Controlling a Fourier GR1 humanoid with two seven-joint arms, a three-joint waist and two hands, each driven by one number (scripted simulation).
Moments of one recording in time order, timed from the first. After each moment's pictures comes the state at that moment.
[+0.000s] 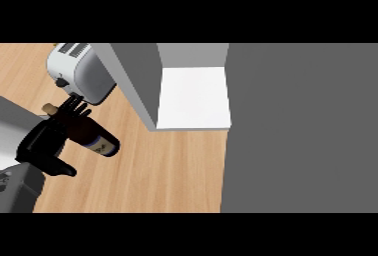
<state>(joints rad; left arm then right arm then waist) -0.34 0.36 0.30 -0.81 0.20 -0.77 -0.33 -0.05 -0.11 0.05 -2.44 -0.18 0.13 0.58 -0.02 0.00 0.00</state>
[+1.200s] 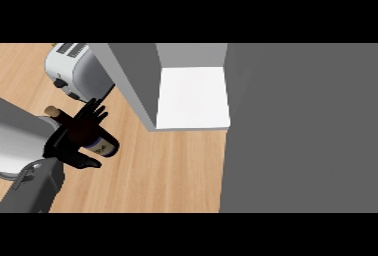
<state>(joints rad) -0.46 0.33 0.23 -0.53 0.10 -0.70 -0.49 -0.09 -0.11 0.04 -2.44 -0.17 0.12 0.61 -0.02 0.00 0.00</state>
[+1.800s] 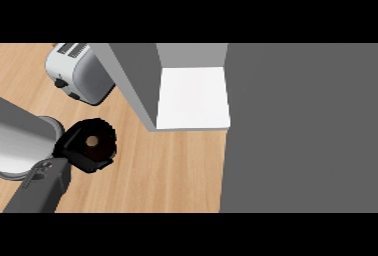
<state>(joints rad) -0.44 0.31 0.13 -0.59 0.04 -0.71 -0.55 -0.08 -0.11 0.04 -2.43 -0.17 0.13 0.59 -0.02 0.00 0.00</state>
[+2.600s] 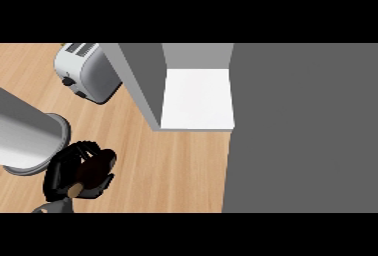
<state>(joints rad) -0.07 0.14 0.21 -1.06 0.09 -0.24 -0.73 -0.07 -0.10 0.02 -2.43 -0.17 0.12 0.61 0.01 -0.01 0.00</state>
